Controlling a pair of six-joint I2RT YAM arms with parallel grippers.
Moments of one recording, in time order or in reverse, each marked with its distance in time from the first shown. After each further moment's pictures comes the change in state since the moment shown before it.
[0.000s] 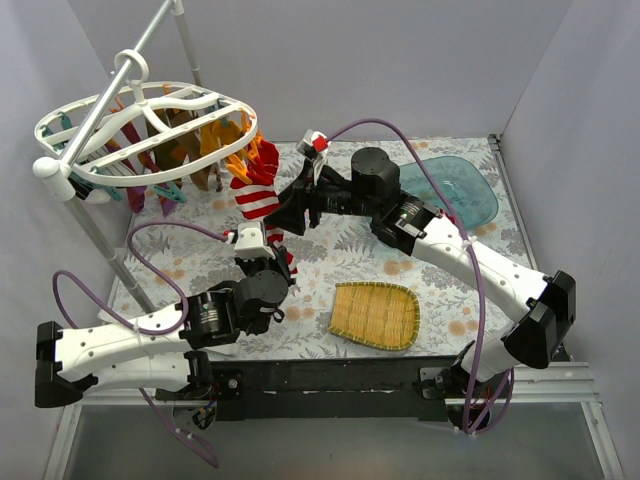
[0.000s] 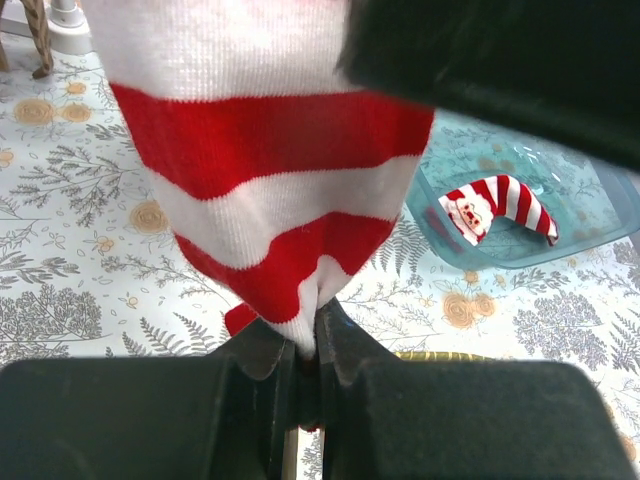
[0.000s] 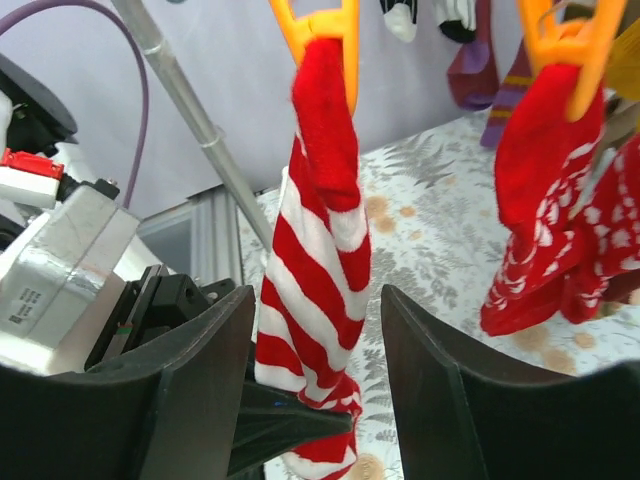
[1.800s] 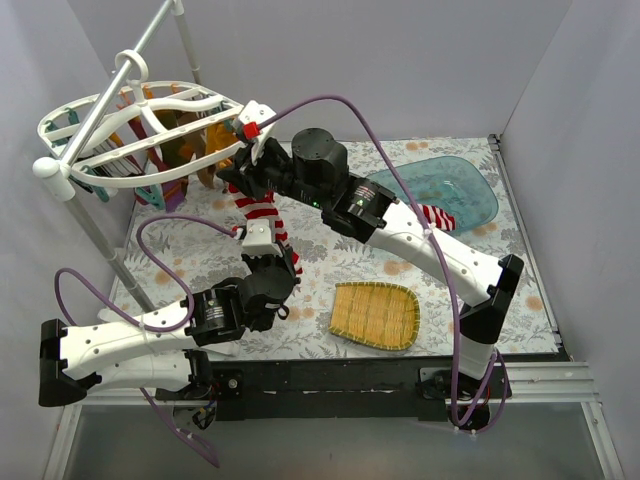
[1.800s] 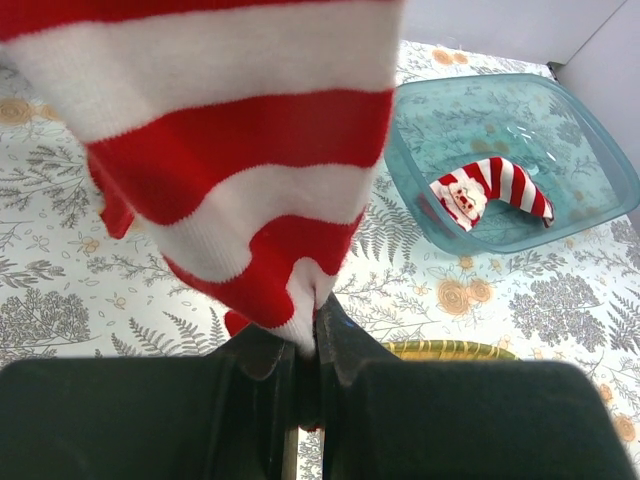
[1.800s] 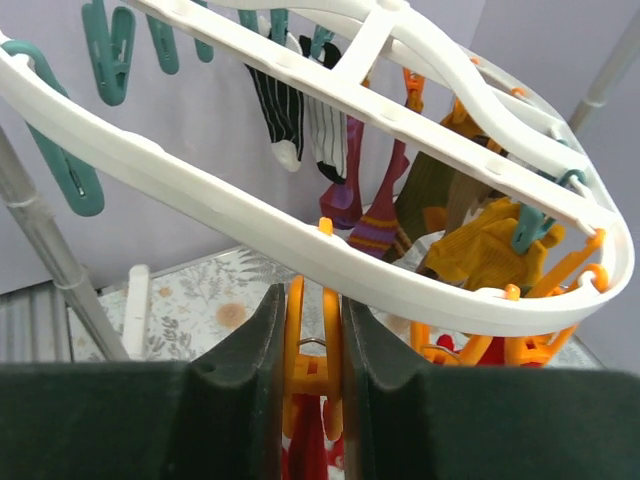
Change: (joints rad) left arm 0.014 0.042 0.024 0.009 0.053 0.023; right arm 0.204 0.286 0.577 -0.192 0.488 -0.335
